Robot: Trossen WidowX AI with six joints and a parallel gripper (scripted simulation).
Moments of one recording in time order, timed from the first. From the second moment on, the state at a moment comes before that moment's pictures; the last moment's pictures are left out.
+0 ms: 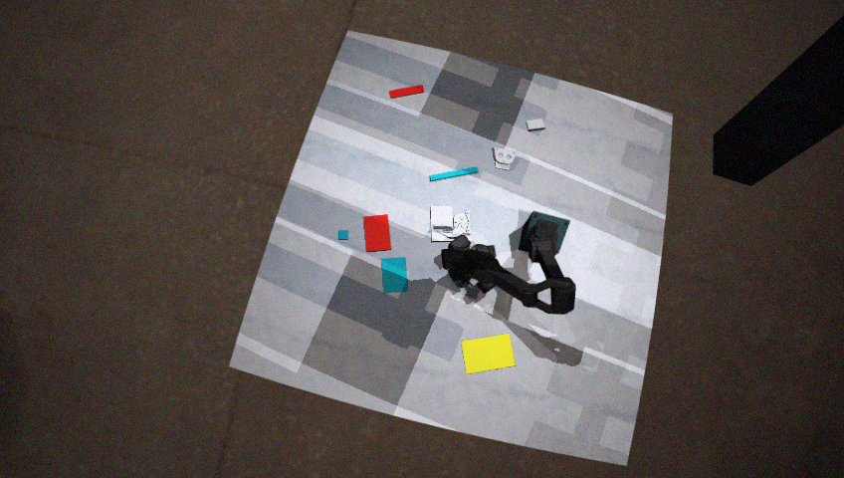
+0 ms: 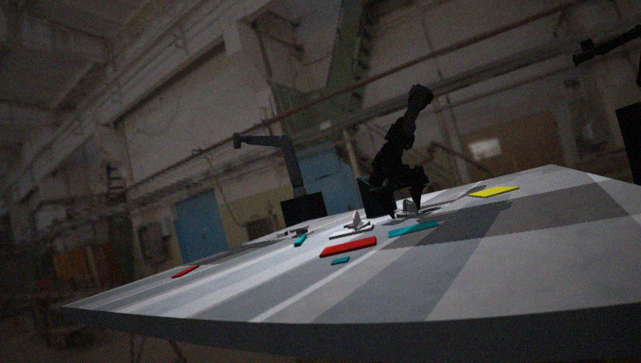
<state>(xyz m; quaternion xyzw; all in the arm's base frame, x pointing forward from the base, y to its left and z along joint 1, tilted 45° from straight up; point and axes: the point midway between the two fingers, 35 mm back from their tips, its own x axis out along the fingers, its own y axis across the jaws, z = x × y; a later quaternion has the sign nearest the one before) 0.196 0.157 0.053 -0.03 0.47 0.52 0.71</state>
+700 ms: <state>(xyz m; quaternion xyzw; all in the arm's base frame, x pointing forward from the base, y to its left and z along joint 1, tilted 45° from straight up) 0.196 0.158 0.053 -0.03 0.47 0.52 0.71</state>
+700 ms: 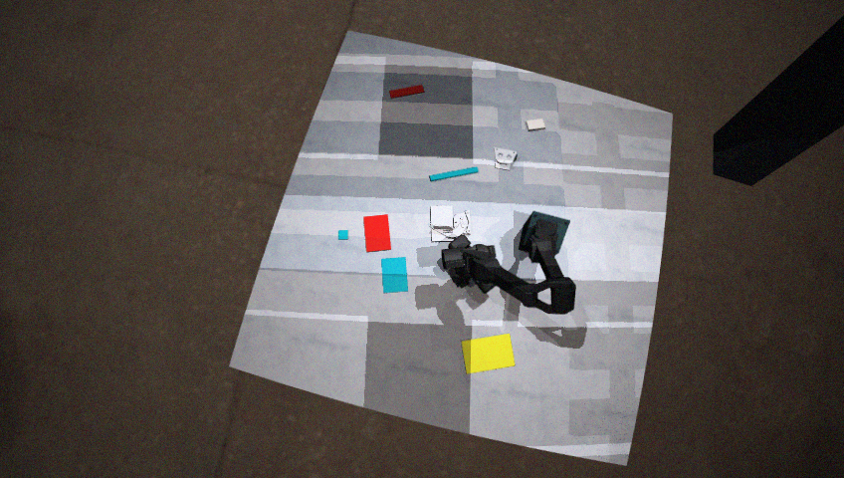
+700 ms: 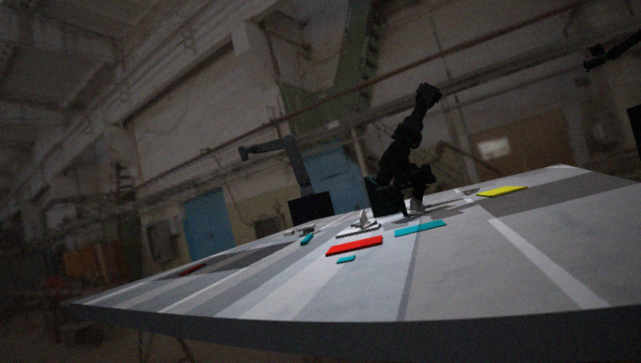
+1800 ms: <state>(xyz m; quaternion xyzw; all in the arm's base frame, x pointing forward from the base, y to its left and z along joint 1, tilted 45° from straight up) 0.198 0.127 0.076 -0.03 0.48 0.51 0.71</state>
